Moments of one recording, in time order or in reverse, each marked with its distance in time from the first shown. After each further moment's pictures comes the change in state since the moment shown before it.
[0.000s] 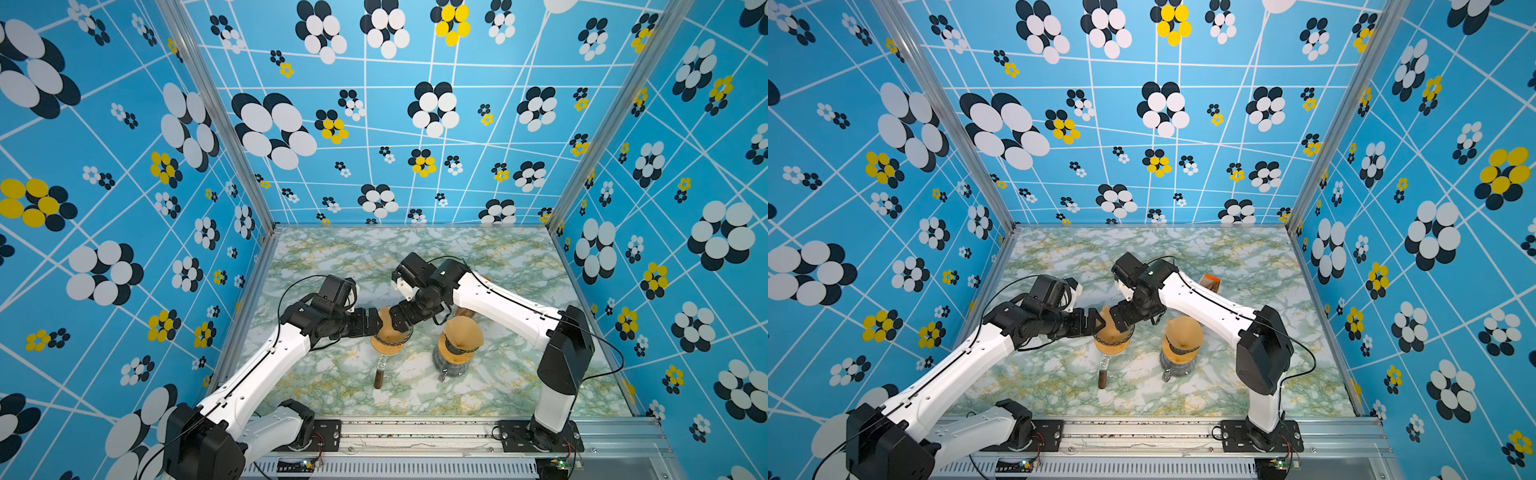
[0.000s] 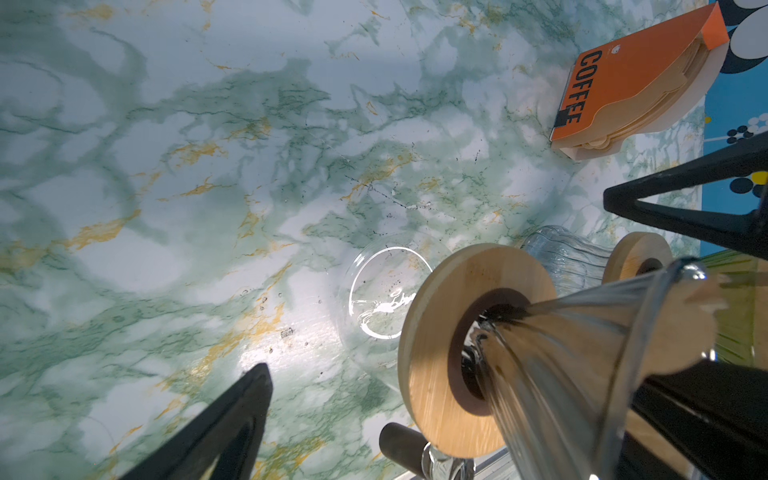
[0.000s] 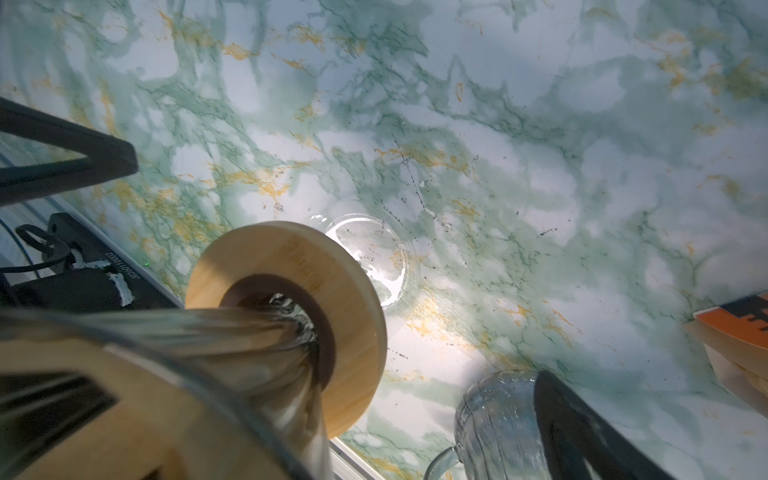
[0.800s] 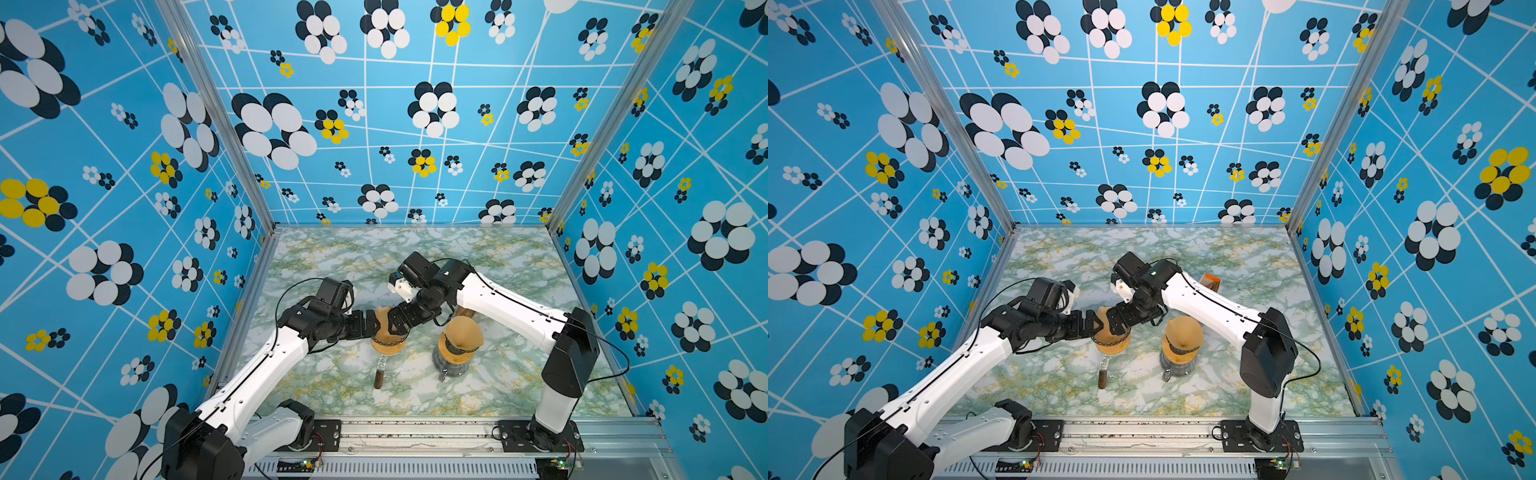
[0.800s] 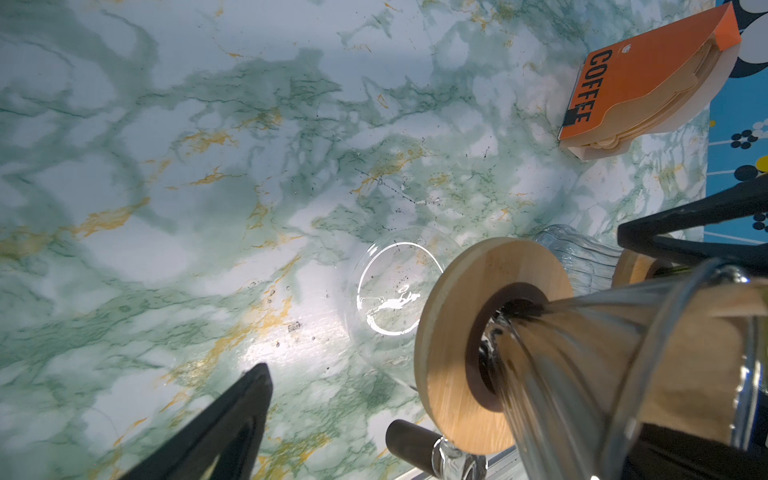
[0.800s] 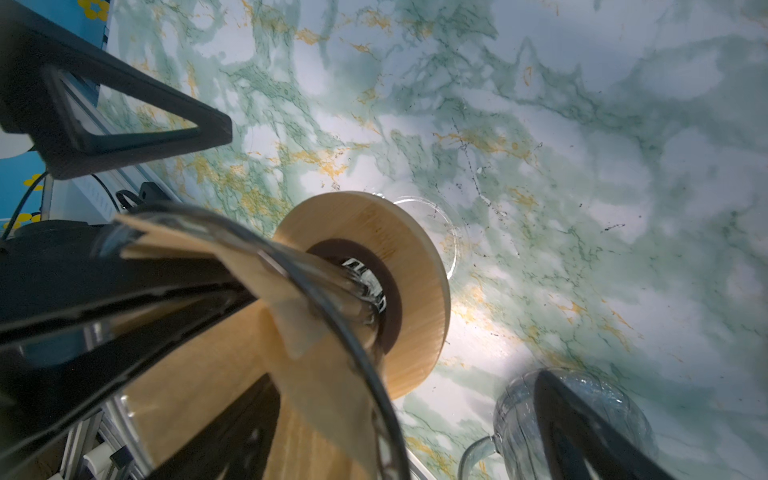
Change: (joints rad) left arm 0.019 -0.023 -0.032 0.004 0.008 0.000; right arm 0.002 -0.021 -0.014 0.000 -0.129 -0.013
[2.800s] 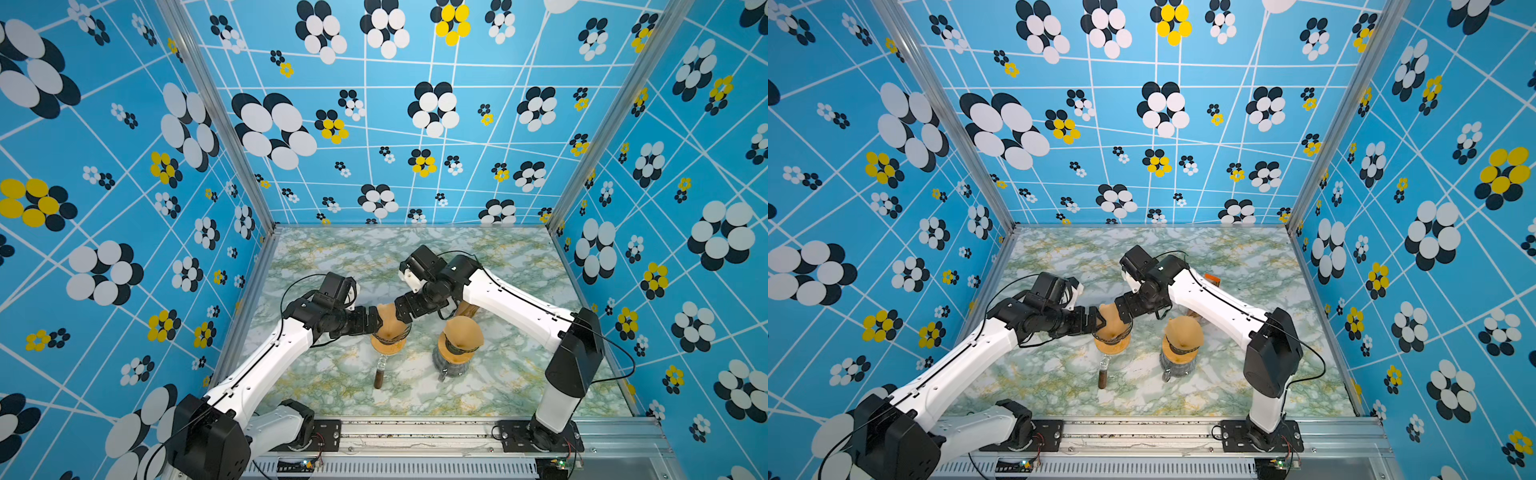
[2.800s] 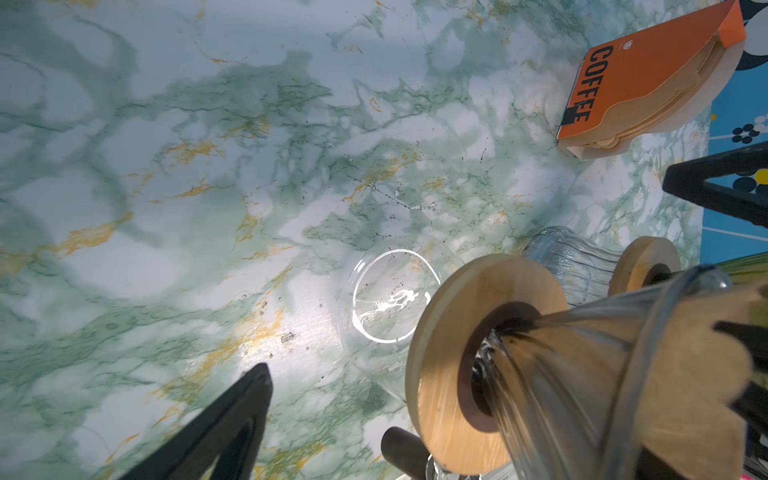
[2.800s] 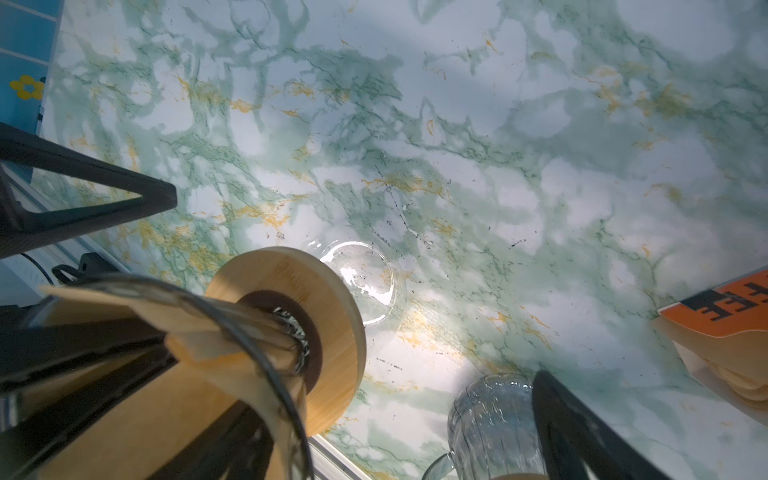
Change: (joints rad) left arm 0.007 0.071 0.042 0.000 0.024 0.019; right arm -0.045 -0.021 -0.004 0.034 0.144 0.043
